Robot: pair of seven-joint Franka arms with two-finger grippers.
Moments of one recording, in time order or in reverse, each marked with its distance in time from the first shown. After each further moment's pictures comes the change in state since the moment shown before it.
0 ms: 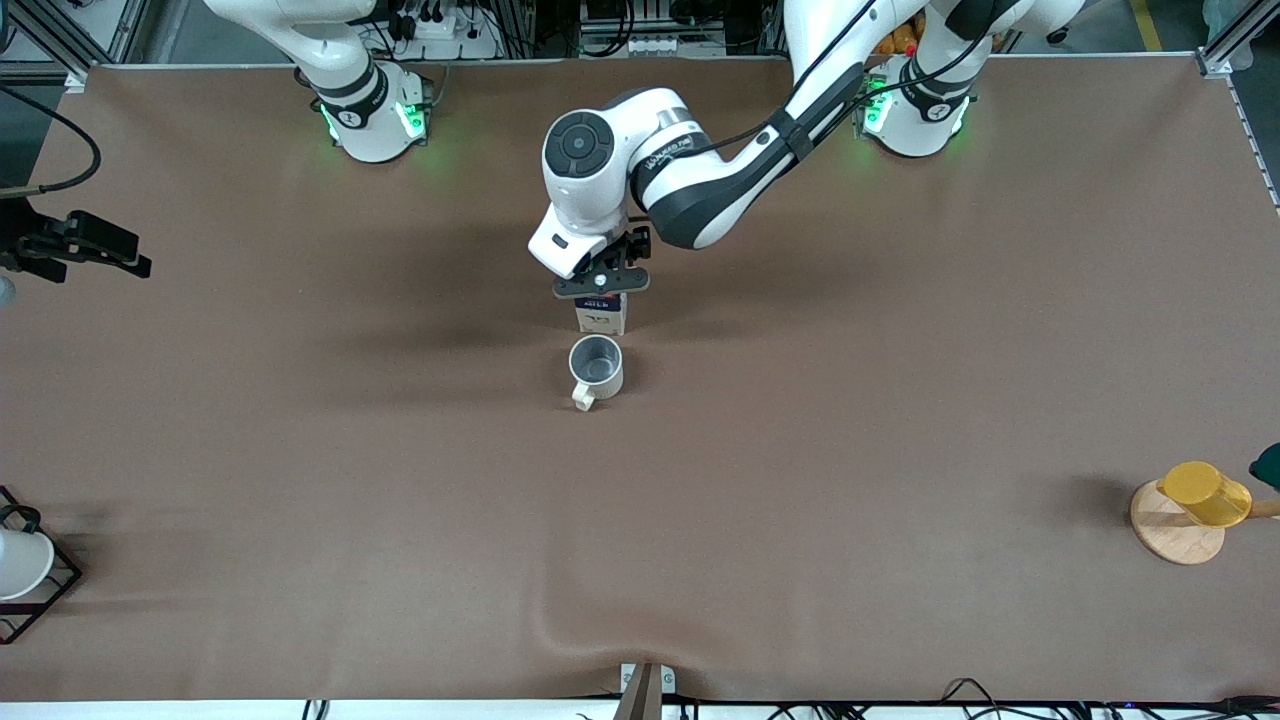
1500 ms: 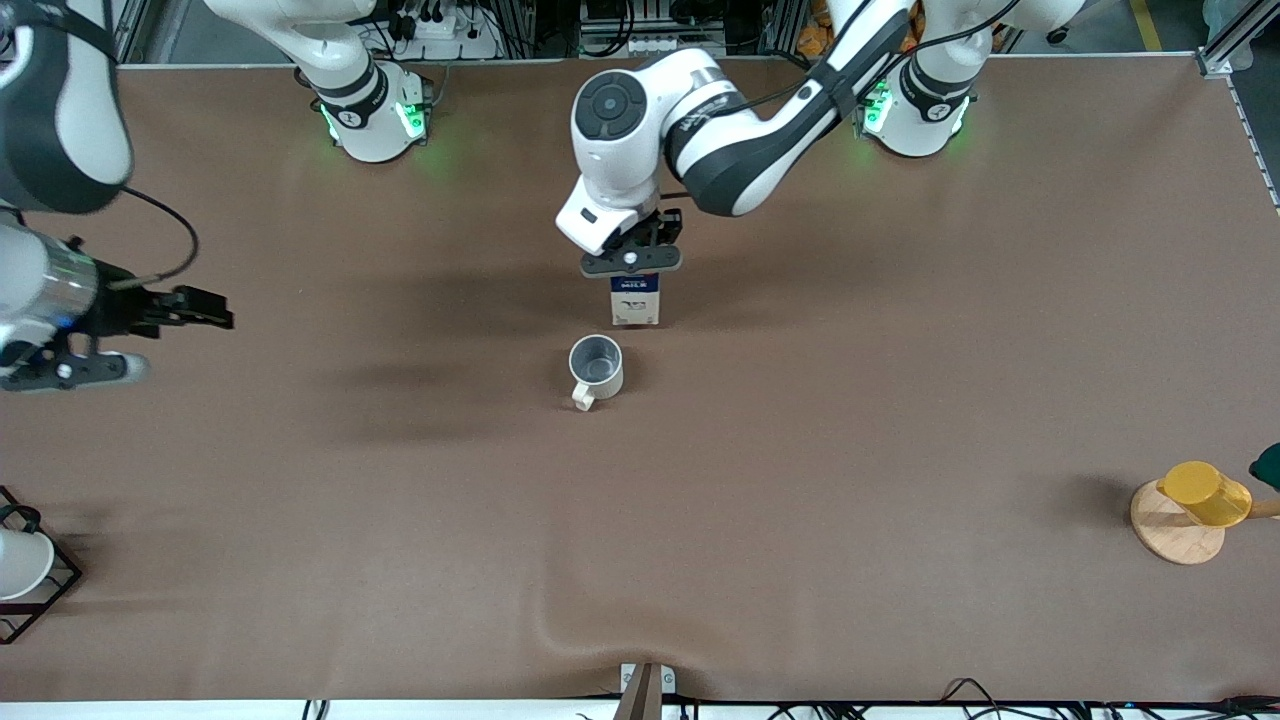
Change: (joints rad) left arm 0.040 -0.131 -0.008 -0.133 -0.012 -0.023 0.048; right arm 0.000 0.092 0.034 -0.095 0.007 0.119 -0.031
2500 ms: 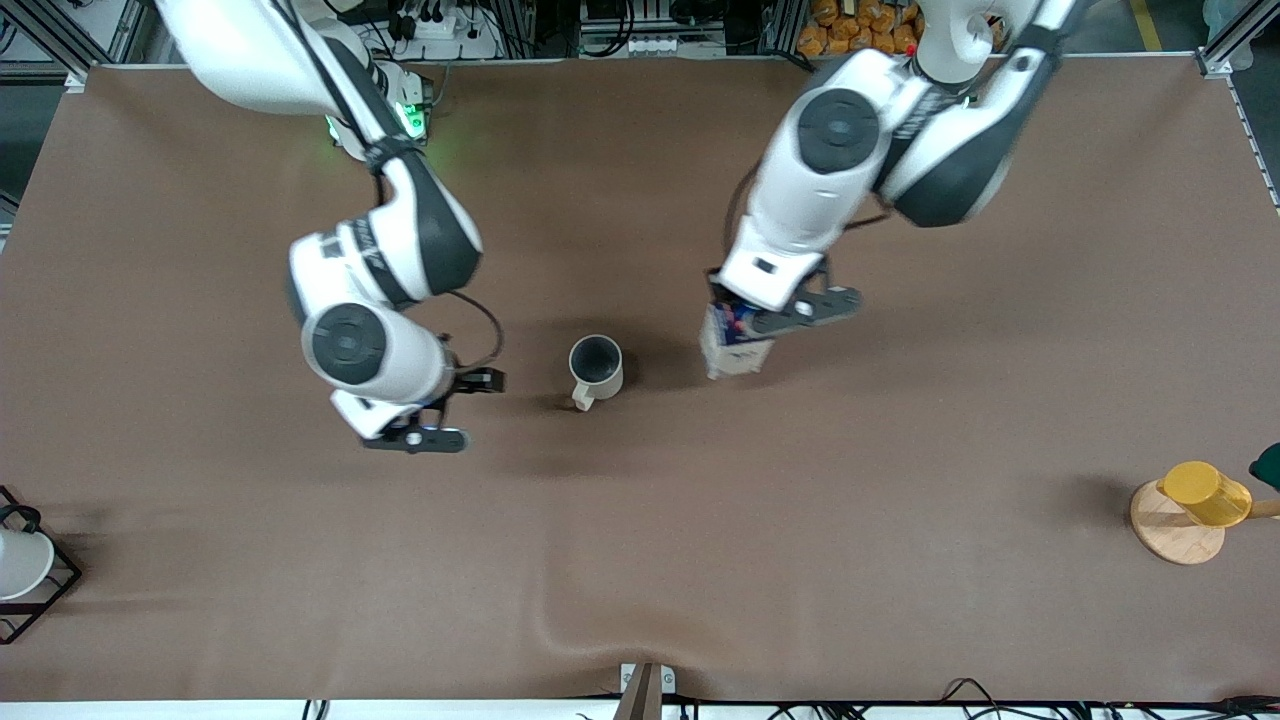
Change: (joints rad) left arm 0.286 -0.224 -0.008 -0.137 -0.094 0.000 0.073; right arm 0.340 0.361 0.071 0.158 -0.005 0.182 0.501
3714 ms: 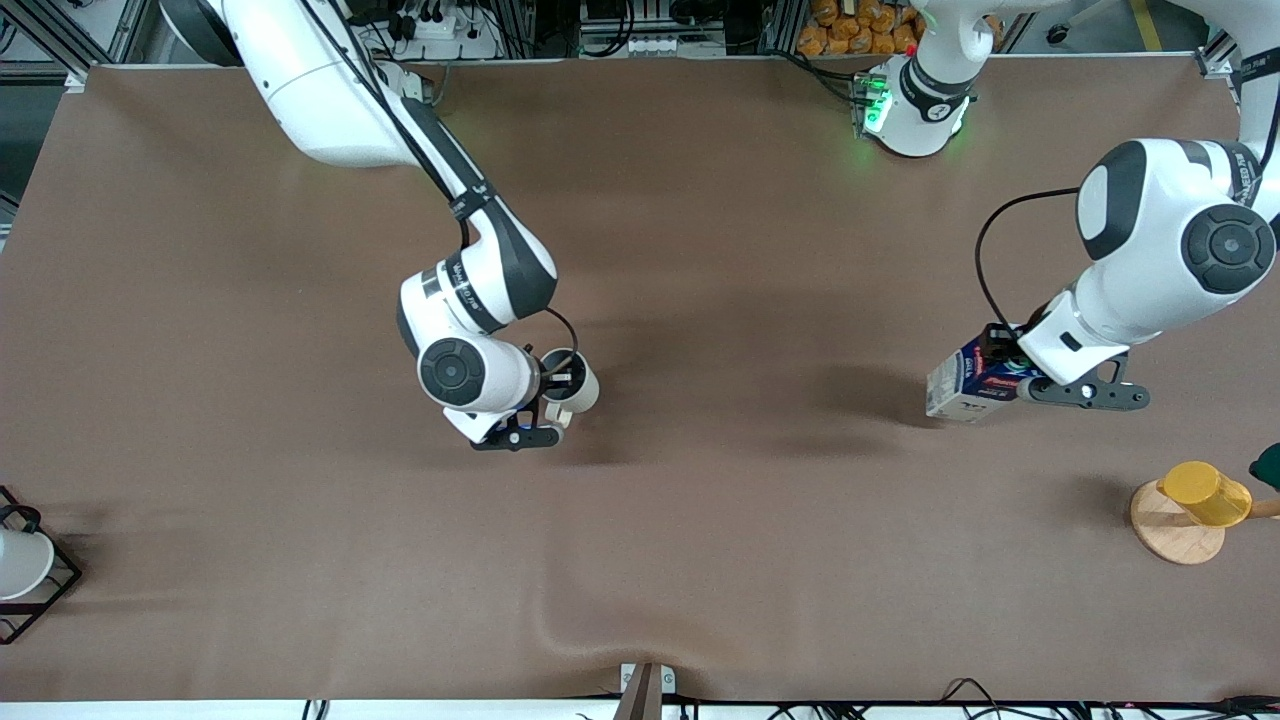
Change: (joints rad) left arm 0.308 -0.163 0.326 -0.244 0.005 0.044 0.981; right arm 0.145 0.219 0.035 0.011 0.184 0.200 0.052
